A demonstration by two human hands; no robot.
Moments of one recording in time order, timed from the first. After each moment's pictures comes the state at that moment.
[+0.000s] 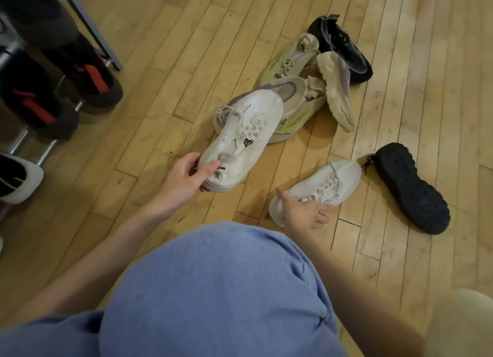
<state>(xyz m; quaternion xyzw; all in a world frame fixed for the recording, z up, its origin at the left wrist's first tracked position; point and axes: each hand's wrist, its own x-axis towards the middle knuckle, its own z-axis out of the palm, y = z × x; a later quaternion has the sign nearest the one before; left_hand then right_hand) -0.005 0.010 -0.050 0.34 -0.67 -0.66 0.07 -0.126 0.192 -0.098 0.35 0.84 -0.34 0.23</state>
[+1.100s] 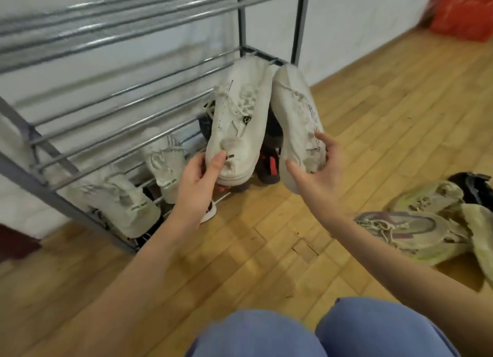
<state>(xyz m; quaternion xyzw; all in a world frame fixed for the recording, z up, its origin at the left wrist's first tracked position) 0.160 -0.098 0.123 0.45 -0.57 -0.53 0.44 -0.035 -0.048 0.091 -0.39 0.68 -0.61 0.14</state>
